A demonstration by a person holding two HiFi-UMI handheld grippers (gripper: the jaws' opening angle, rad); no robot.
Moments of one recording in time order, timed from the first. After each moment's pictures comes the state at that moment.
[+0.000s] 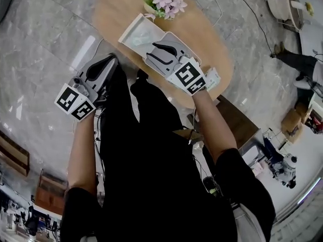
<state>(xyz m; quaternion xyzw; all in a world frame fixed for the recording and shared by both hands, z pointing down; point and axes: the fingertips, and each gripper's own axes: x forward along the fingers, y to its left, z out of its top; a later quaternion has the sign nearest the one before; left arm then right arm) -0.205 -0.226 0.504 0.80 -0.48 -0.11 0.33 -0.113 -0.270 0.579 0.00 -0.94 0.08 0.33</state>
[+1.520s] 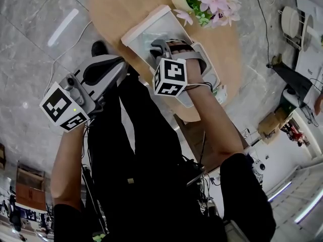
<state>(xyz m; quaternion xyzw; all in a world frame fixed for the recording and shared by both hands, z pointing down) -0.229 -0.250 0.693 0.79 -0.44 -0.15 0.40 -0.122 -0.267 0.862 -0.21 -0.72 -0.19 0.63</state>
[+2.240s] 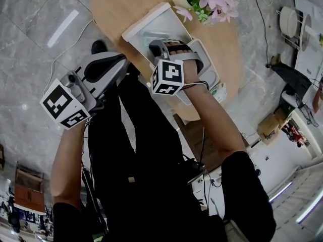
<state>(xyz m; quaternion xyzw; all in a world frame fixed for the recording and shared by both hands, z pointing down) -0.225 -0.242 0.683 0.80 -0.44 -0.16 0.38 -0.124 -0.260 0.861 -0.18 -0.73 -0.23 0.61</state>
